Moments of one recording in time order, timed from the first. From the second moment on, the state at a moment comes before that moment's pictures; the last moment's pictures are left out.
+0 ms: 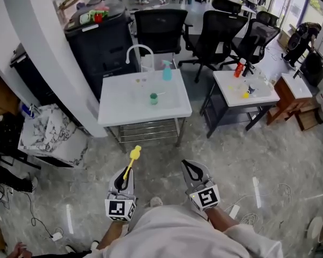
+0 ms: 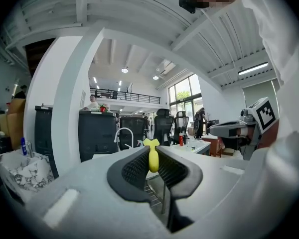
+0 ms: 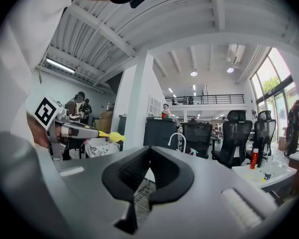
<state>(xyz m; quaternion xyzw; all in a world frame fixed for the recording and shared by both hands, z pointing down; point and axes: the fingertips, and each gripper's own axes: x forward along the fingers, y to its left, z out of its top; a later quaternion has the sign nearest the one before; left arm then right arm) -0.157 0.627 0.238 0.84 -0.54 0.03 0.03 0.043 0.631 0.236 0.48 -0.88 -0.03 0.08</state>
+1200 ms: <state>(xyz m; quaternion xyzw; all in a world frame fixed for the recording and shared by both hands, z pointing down) -0.140 0.414 0.248 0.82 -0.56 0.04 0.03 0.044 0.401 0.236 0.44 -0.90 -0.03 0.05</state>
